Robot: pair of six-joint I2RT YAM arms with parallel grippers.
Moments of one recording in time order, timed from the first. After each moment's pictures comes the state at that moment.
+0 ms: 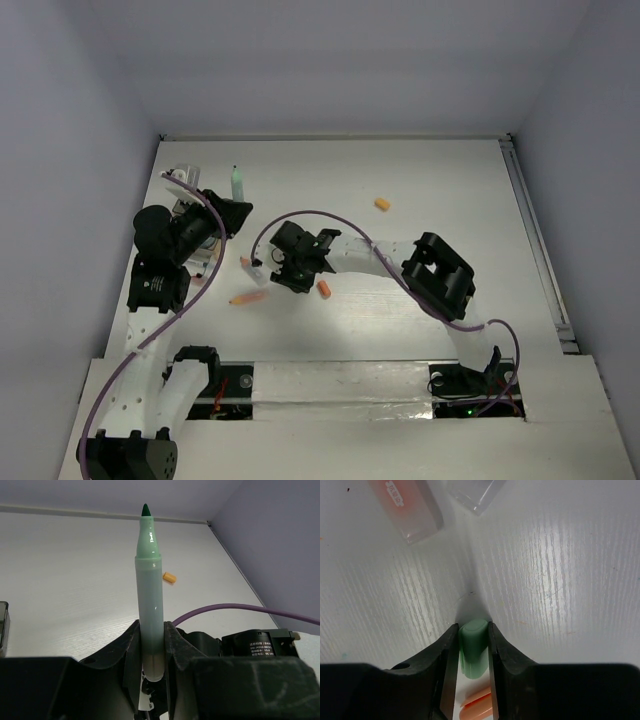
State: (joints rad) left arm -0.04 0.76 0.79 -0.11 0.53 -0.43; right arm 1.02 2.12 1.58 -0.54 -0.16 -0.33
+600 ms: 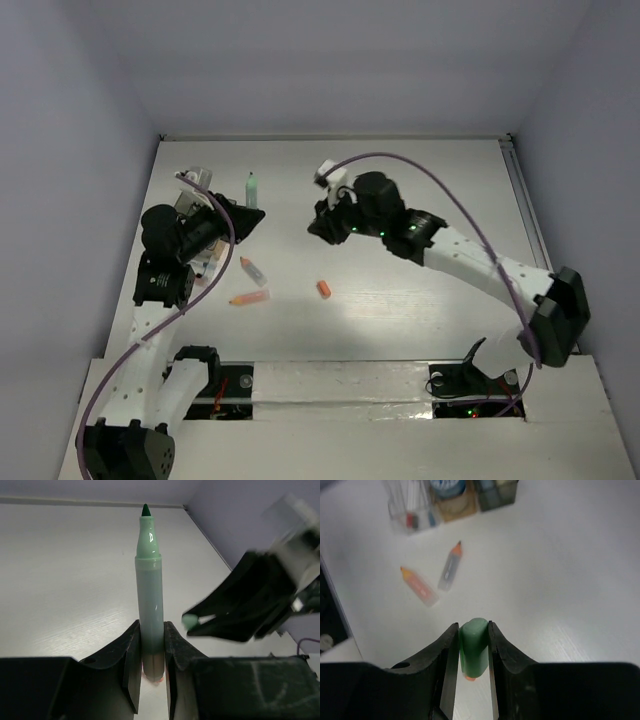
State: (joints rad) left arm -0.05 0.78 0.75 -0.05 0.64 -0.45; right arm 0.88 1.55 1.30 -0.25 -0.21 -0.04
